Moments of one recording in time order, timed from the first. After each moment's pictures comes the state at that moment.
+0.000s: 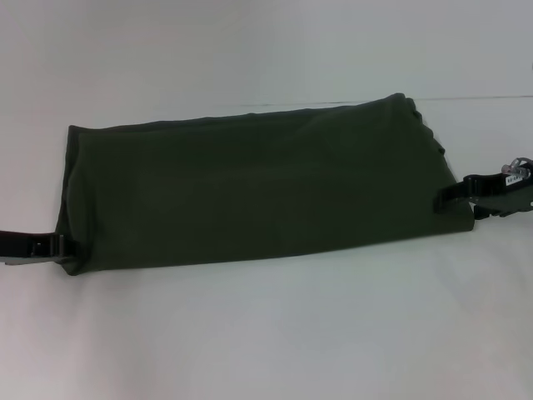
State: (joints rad) left arm -0.61 -2.04 0.56 0.79 2.56 1.32 -2.31; right arm 0.78 1.98 -0.81 -0.69 -2.68 -1.16 2.77
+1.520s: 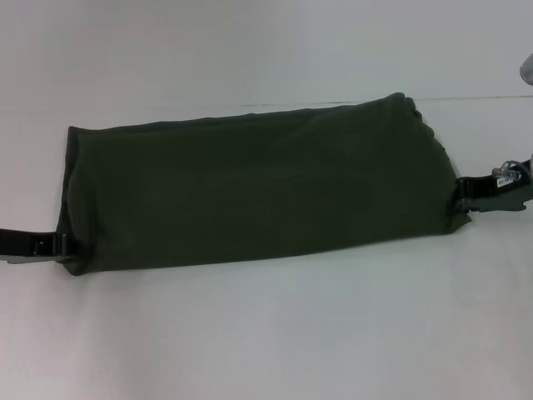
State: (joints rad) left arm -0.62 -2.03 0.56 0.79 2.56 1.34 -2.31; right arm 0.79 1.99 -0.84 -0.67 -2.68 -1.12 2.75
